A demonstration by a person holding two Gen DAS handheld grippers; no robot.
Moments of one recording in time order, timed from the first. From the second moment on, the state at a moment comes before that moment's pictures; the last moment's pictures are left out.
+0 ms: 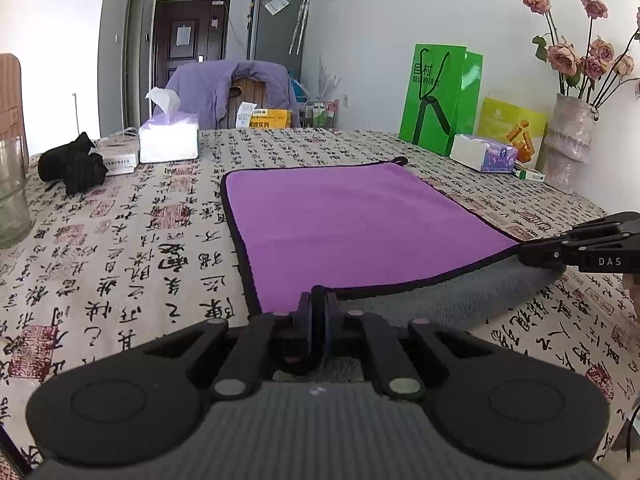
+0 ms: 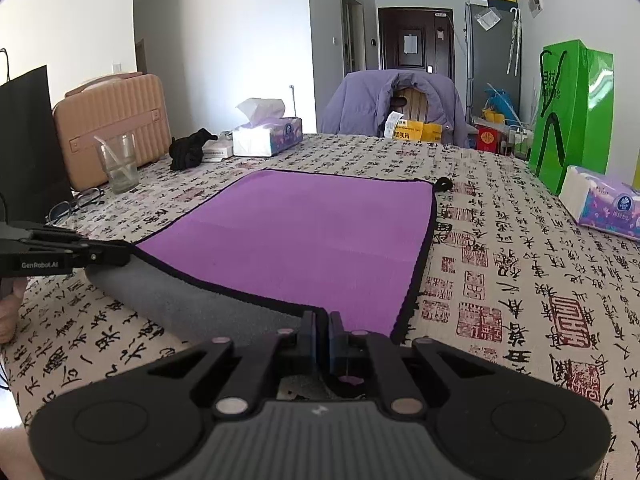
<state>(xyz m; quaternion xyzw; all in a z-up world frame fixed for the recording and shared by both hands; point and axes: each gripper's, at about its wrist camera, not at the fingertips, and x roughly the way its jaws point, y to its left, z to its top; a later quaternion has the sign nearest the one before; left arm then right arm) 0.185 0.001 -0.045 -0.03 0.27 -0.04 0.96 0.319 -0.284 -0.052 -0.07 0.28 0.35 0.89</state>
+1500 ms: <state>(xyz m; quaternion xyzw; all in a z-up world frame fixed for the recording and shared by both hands) 0.197 -0.018 -0.010 0.08 0.22 -0.01 0.97 0.325 -0.274 -0.011 -0.09 0.23 0.33 0.91</state>
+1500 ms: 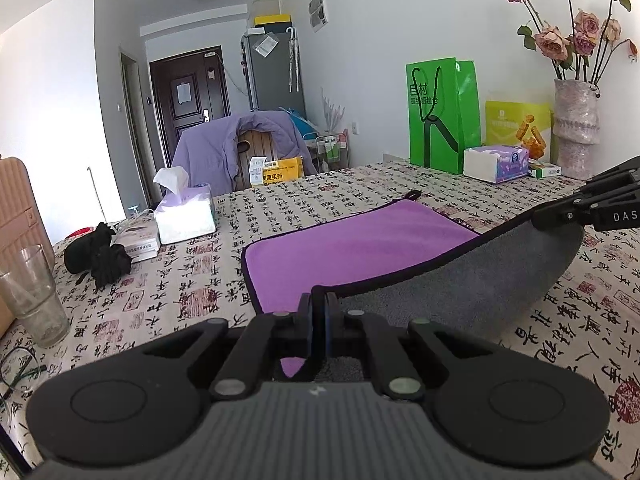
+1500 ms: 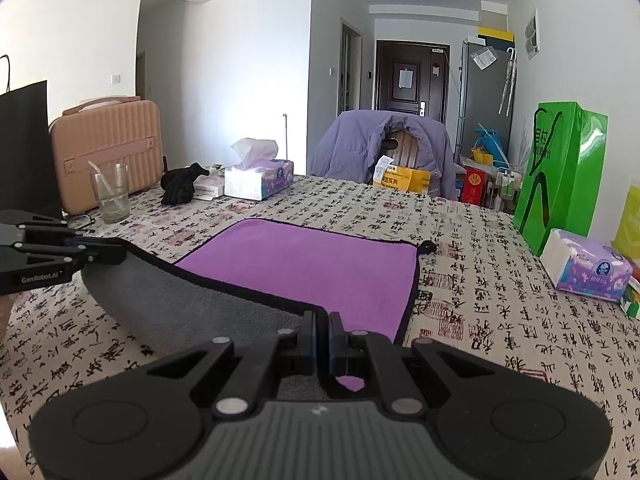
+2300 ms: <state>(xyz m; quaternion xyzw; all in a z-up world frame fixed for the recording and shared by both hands) 0.231 -0.008 0.001 0.07 0.22 0.00 0.97 0.340 -0.268 -0.001 -0.09 0.23 0.34 0.91</state>
